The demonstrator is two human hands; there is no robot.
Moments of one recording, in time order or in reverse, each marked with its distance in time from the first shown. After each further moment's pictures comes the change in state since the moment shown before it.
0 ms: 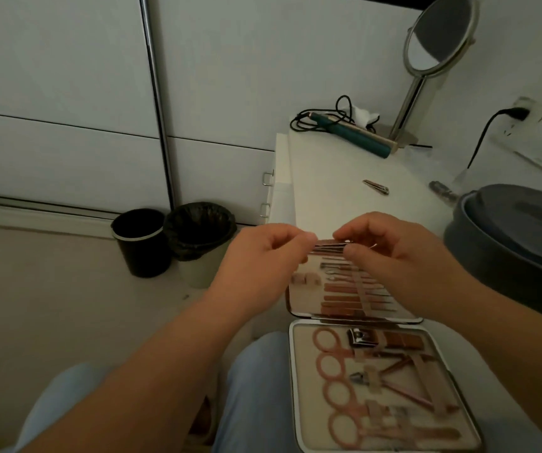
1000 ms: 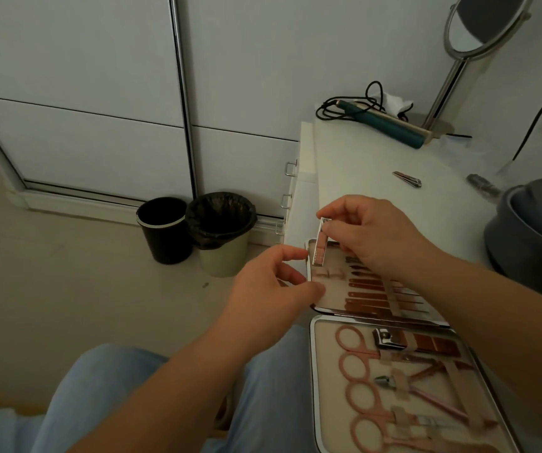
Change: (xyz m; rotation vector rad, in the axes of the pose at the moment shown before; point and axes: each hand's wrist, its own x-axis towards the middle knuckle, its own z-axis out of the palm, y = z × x) left_hand -0.025 -0.033 0.002 -0.015 0.000 -0.210; right_hand 0.053 0.008 0.039 0.096 -0.022 0.064
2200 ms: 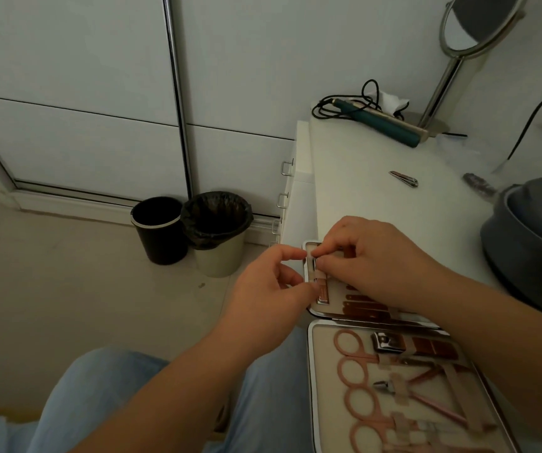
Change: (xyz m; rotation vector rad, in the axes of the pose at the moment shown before) left_hand 0.007 -0.007 0.005 -0.051 0.003 0.063; right_hand -0.019 -0.004 -0.002 -0.251 -0.149 -0.099
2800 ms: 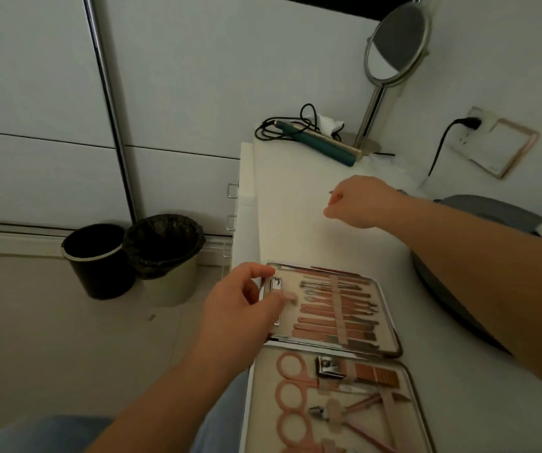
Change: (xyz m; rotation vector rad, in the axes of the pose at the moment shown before) left_hand 0.032 -0.001 0.030 -0.093 0.019 0.051; right_hand 0.076 0.089 -0.077 -0.455 -0.024 0.492
